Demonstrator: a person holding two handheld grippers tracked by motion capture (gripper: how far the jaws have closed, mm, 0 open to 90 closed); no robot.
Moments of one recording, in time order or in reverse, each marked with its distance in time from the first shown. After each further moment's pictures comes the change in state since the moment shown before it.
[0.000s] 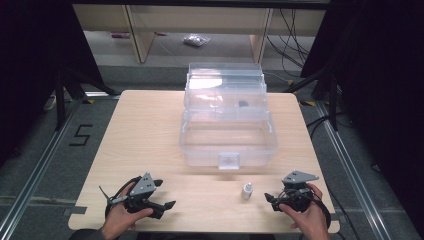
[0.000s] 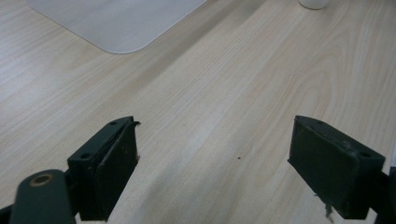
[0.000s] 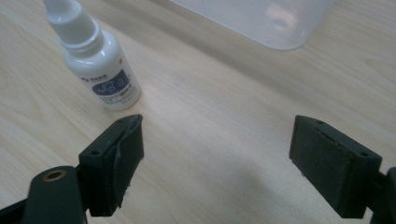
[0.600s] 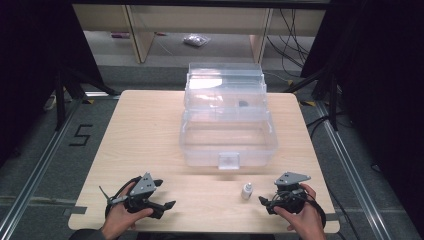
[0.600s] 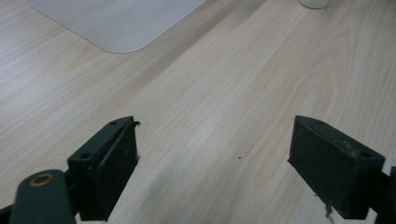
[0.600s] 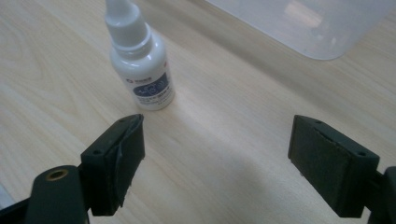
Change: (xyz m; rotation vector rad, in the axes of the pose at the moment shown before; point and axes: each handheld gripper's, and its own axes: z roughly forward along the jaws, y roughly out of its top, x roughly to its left) left arm 0.002 0.000 -0.001 0.019 -0.002 0.016; right arm 0.017 0.008 0.001 0.043 0.051 -0.057
